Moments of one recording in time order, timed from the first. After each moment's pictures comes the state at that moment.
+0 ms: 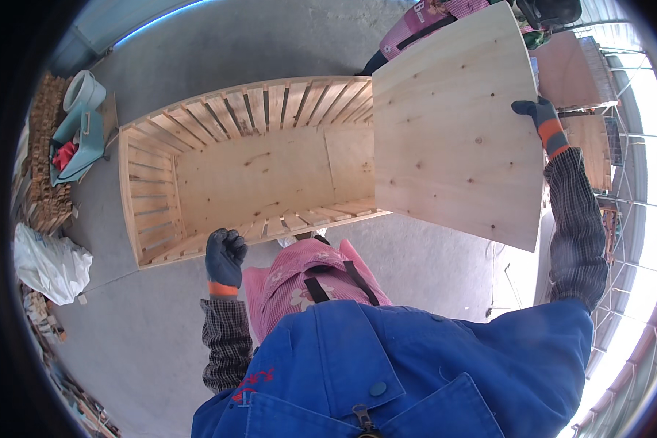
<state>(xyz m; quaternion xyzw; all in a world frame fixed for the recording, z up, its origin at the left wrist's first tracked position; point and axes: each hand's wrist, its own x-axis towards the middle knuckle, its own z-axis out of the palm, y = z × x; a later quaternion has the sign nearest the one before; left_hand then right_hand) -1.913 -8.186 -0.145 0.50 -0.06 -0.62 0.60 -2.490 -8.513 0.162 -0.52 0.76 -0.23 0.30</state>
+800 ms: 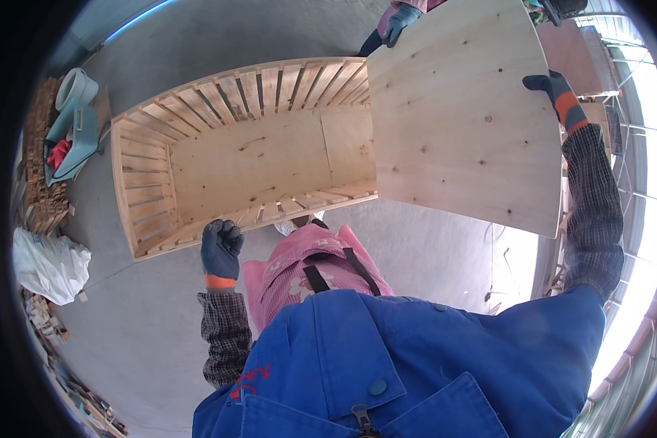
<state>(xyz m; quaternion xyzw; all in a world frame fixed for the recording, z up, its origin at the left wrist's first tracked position) -1.912 -8.176 -0.143 0.42 0.03 -0.67 0.60 -2.473 -8.513 0.199 -0.52 0.78 -0.14 0.31</state>
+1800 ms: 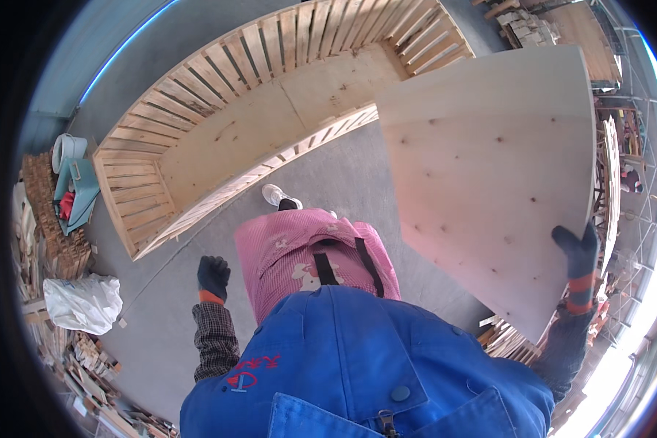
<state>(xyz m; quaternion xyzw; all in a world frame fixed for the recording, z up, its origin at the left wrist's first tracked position) -1.920 -7.954 -0.259 0.22 0.49 -0.69 0.48 -2.644 -7.936 0.208 -0.35 0.85 -0.30 0.27</state>
